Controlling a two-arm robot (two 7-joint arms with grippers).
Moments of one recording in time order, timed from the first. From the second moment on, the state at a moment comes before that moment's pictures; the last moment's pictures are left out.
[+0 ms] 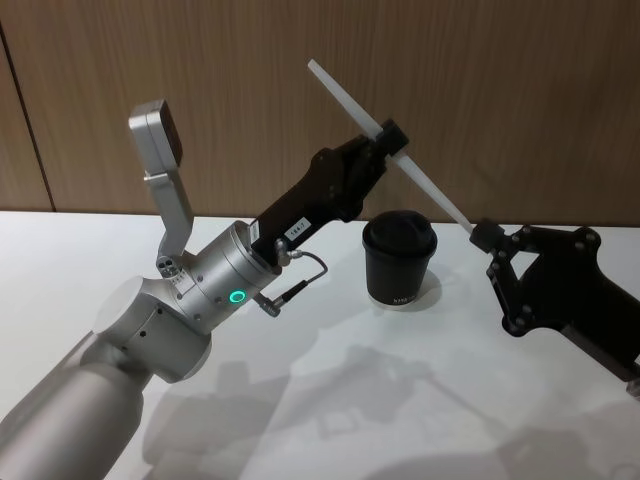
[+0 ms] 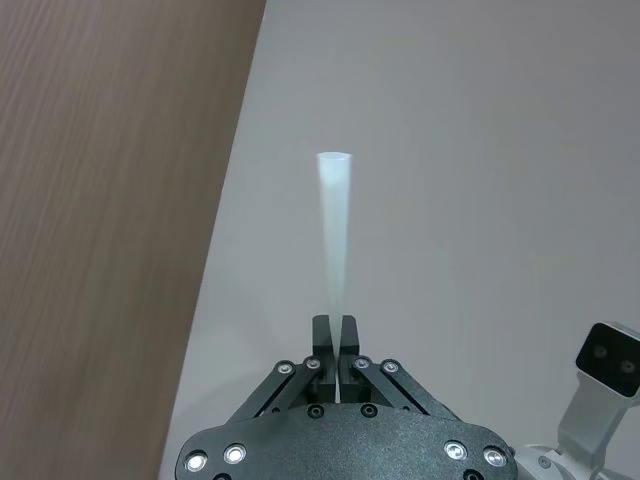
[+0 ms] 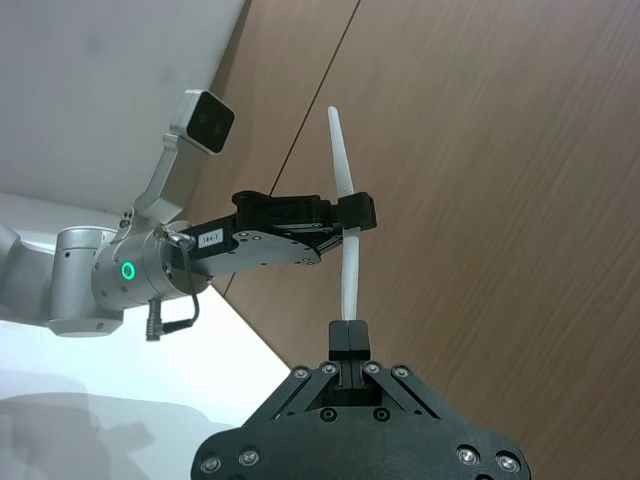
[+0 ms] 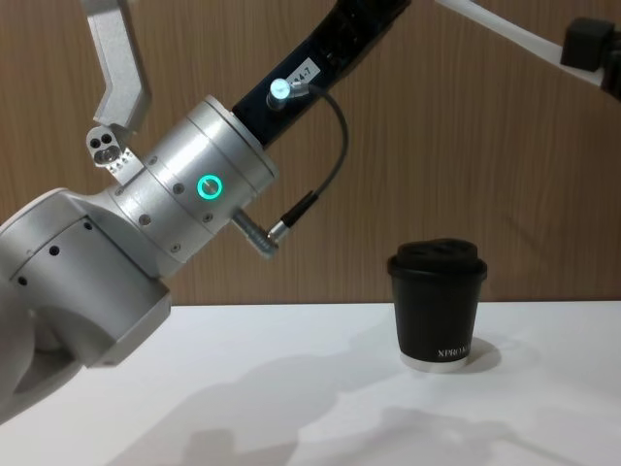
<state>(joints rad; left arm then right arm) -0.59 0.13 0.52 -1.11 -1.11 -0.20 -1.09 -0.03 0.56 -0.15 -1.93 0.27 -0.24 0.52</state>
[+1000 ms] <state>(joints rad) -0.59 0.15 0.52 -1.14 -1.08 -0.20 -1.05 -0.03 0.56 -0.15 -1.93 0.27 -0.24 0.52</state>
